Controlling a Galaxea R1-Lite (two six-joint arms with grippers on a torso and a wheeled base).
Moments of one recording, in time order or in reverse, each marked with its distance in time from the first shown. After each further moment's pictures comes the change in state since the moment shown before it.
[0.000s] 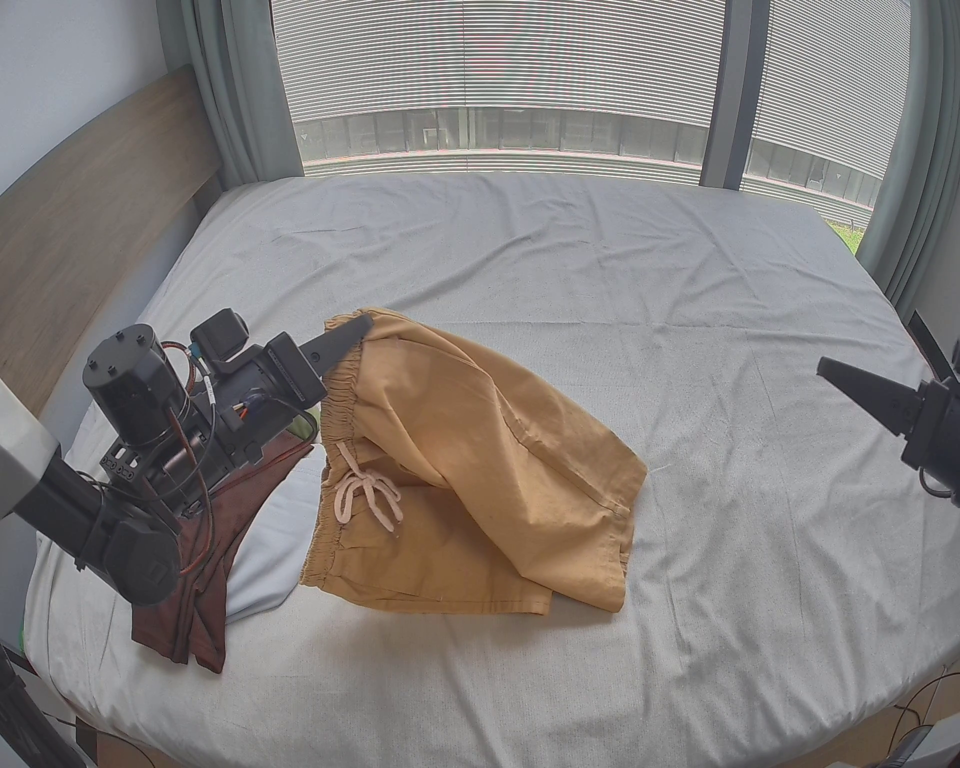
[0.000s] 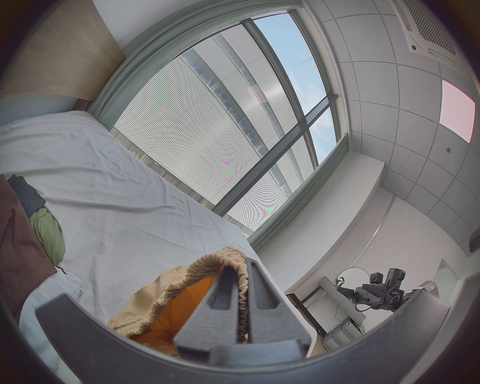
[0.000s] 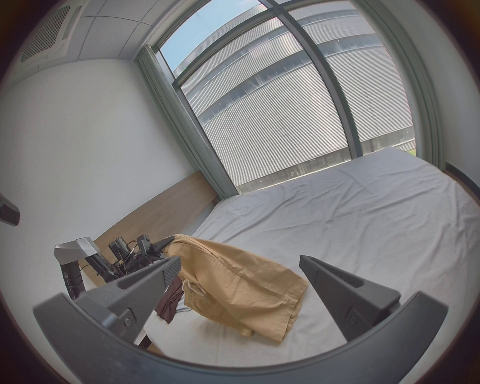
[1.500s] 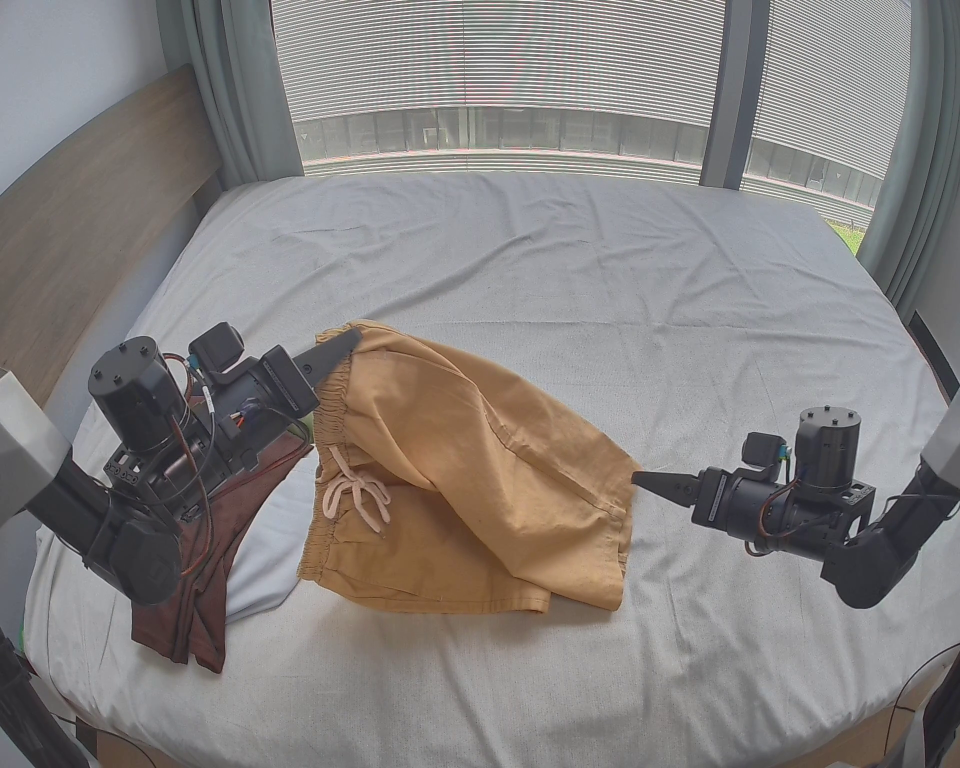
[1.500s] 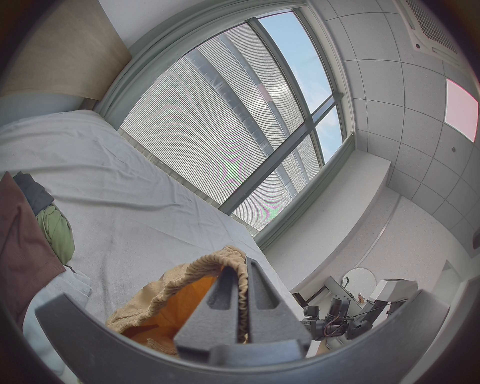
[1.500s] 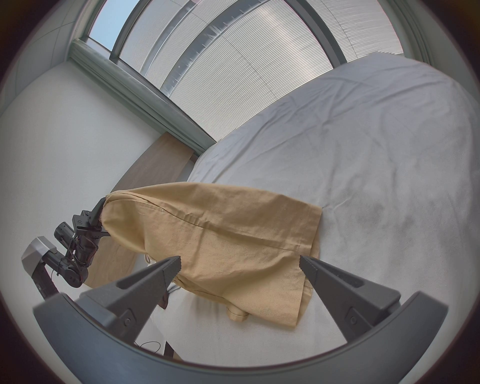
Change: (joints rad) left arm 0.041 0.037 0.015 -0.026 -0.013 0.000; right arm 0.043 0.816 0.026 -0.526 0.064 0.202
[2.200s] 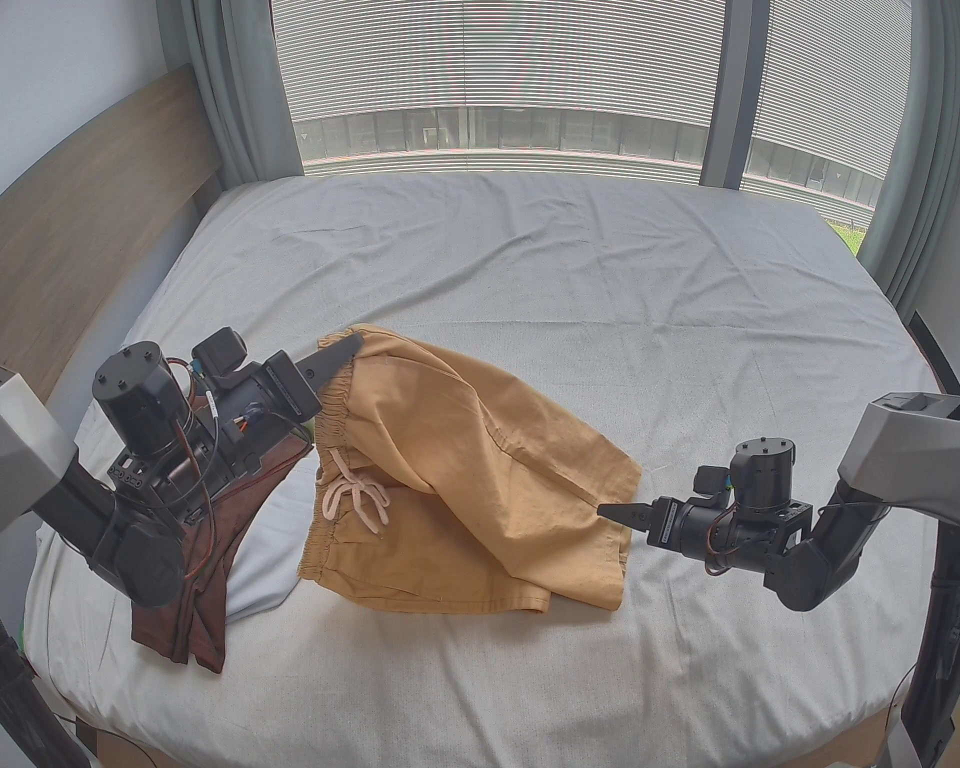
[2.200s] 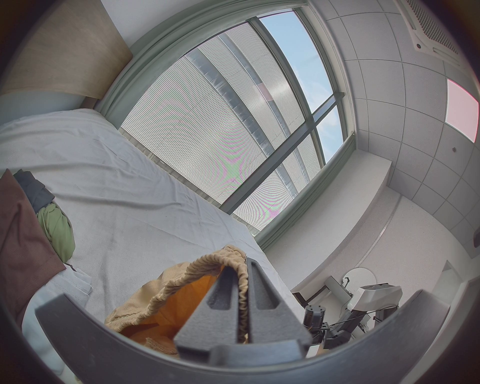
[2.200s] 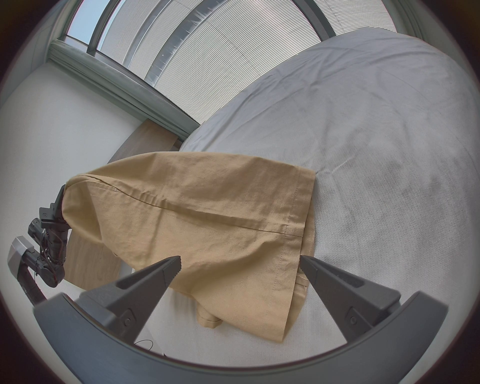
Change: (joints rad) left arm -0.001 0.015 0.005 -0.016 0.000 0.000; right arm 0.014 0.268 -0.133 -0.022 -0.006 0.029
